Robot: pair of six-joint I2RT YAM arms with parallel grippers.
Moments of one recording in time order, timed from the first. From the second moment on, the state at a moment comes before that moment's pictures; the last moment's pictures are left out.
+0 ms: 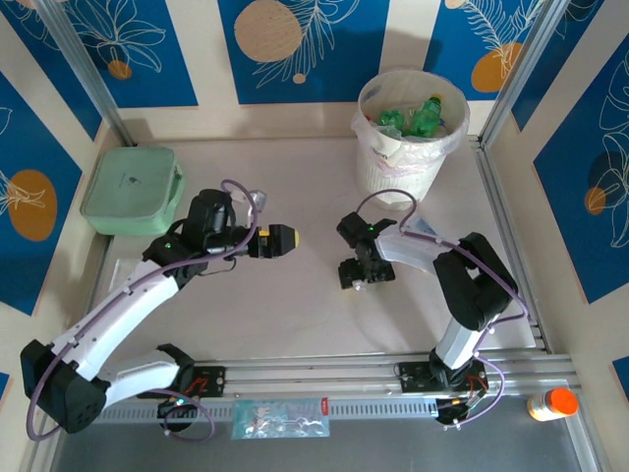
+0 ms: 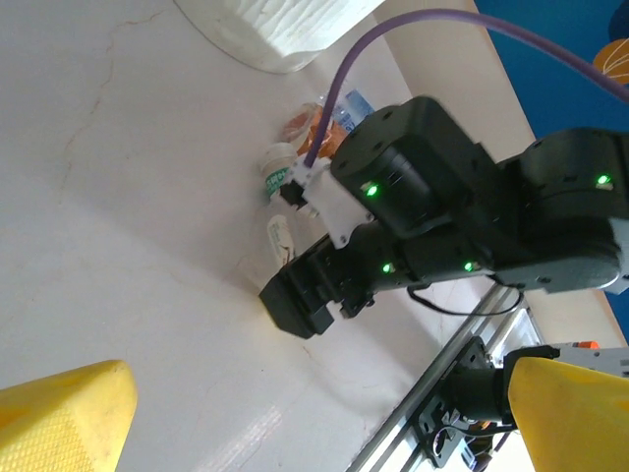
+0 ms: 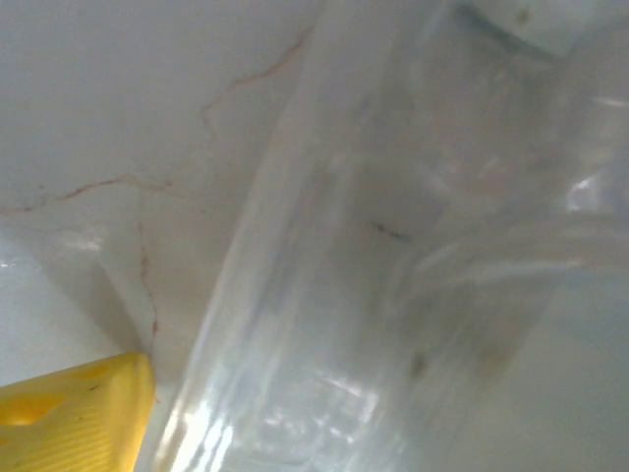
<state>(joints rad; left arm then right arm) -0.56 1.10 1.00 -0.48 0.45 -0.55 0.63 1.71 1.01 -0.80 0.05 0.44</state>
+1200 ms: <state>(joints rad) -0.56 1.26 1.22 -0.40 0.42 -0.63 0.81 1.69 1.17 -0.92 0.02 0.55</state>
